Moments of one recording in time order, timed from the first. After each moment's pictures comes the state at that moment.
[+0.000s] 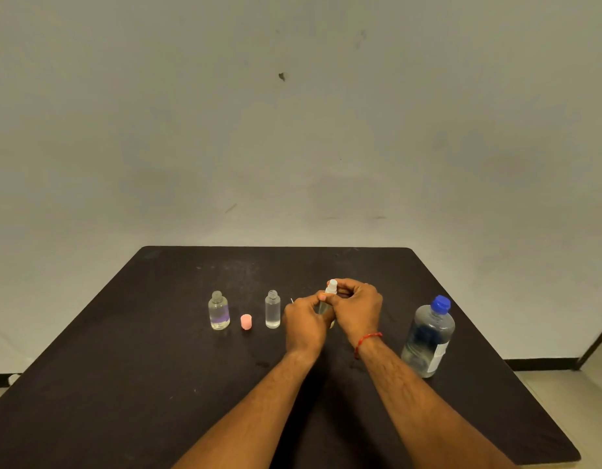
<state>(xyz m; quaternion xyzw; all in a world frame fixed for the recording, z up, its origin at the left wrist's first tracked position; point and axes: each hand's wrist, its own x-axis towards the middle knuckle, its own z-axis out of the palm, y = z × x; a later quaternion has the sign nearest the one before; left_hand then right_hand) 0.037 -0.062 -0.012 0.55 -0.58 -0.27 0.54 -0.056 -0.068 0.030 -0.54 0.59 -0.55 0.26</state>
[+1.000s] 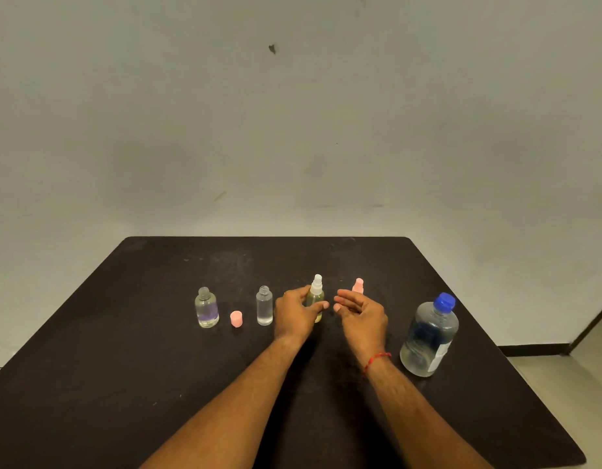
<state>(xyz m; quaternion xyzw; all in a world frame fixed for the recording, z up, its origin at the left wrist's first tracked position) 0.048 -0.109 -0.039 0.60 -0.58 -0.29 0.47 -0.081 -0.077 -0.014 -0.50 0.61 -0.54 0.30</state>
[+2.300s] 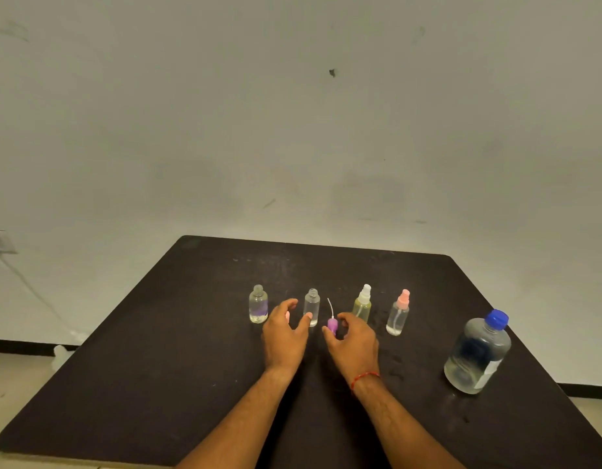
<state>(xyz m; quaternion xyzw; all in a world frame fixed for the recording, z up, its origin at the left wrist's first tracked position) 0.137 -0.049 -0.053 0.65 -0.49 -0.21 0.55 0.004 -0.042 -0.029 -0.64 0.63 -0.41 0.17</state>
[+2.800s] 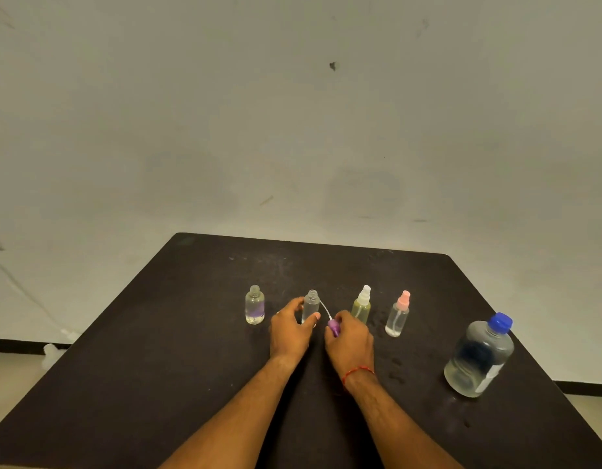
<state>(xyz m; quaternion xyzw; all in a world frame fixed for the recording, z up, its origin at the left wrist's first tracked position) 0.135 -0.083 -0.065 0.63 -0.52 -0.27 0.51 0.009 -0.066 -0.042 -0.65 0.67 -0.35 0.13</state>
